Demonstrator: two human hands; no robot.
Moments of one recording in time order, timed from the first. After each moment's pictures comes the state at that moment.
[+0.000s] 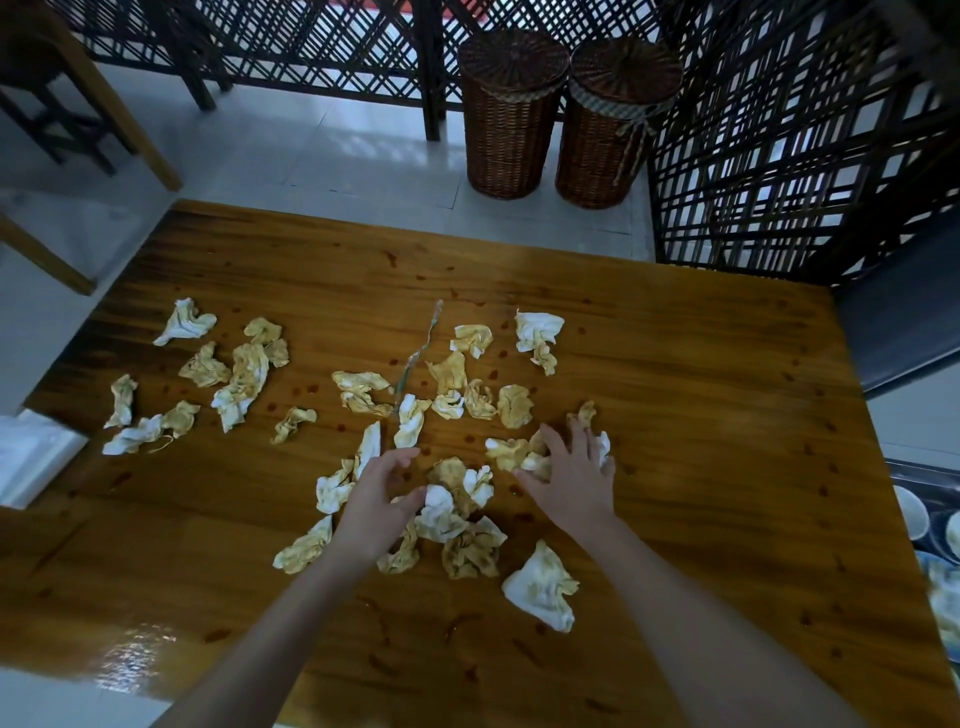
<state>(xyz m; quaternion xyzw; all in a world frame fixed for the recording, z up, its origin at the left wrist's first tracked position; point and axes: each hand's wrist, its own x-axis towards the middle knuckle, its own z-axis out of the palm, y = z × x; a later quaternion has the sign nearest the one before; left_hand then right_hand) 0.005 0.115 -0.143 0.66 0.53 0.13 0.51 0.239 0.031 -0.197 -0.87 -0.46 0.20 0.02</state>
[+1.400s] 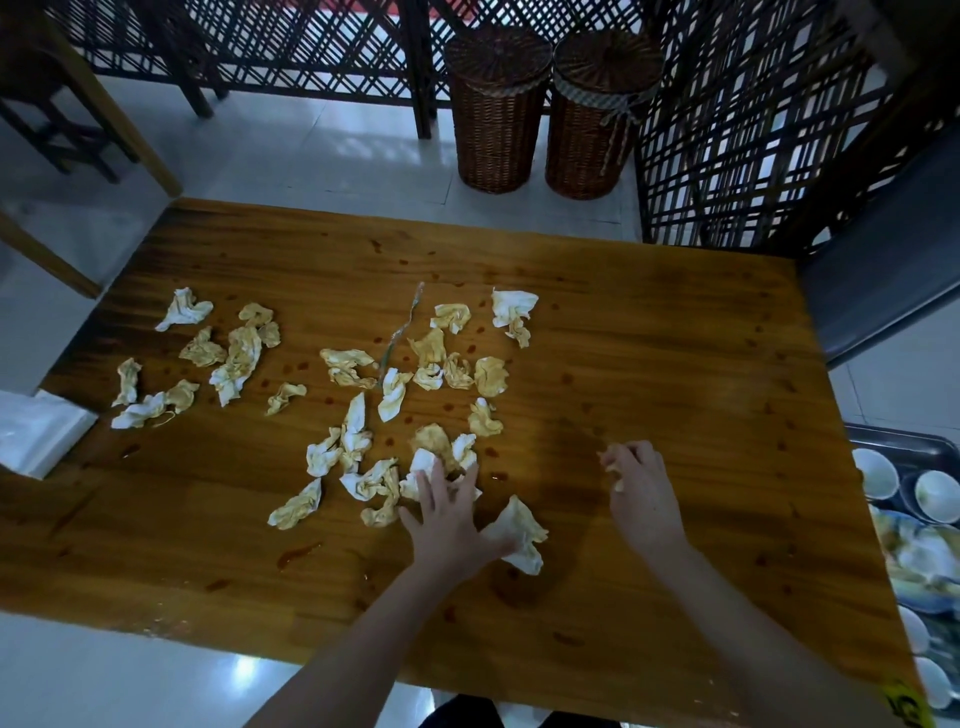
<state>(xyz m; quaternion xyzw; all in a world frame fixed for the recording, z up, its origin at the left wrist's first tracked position) 0.062 0.009 -0.186 0.79 0.52 -0.14 0.30 0.278 -0.089 -0.155 -0.86 -0.46 0.15 0.16</state>
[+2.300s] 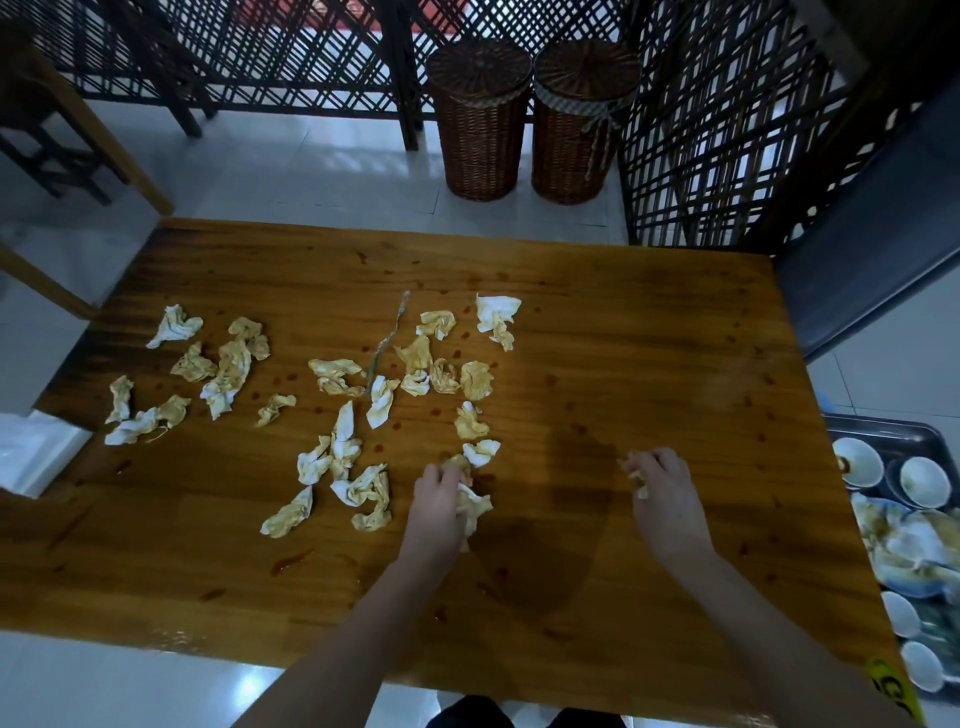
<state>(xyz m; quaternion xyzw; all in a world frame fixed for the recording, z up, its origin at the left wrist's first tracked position) 0.070 0.015 -0.165 0.82 0.49 0.03 0.31 0.303 -0.125 -0.145 -0.87 -0.44 0.13 0.16</state>
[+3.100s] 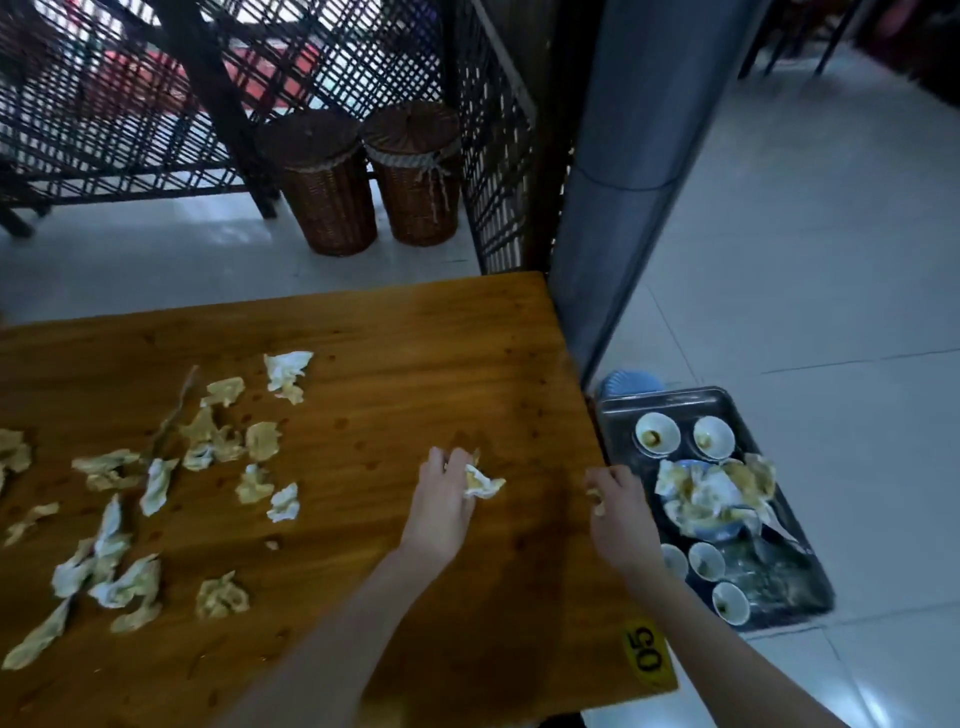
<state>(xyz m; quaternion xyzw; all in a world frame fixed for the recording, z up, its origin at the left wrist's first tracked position) 0.301 -0.114 -0.113 0.91 0.31 0.06 0.27 0.453 -0.290 -0.132 -0.91 -0.33 0.13 0.23</state>
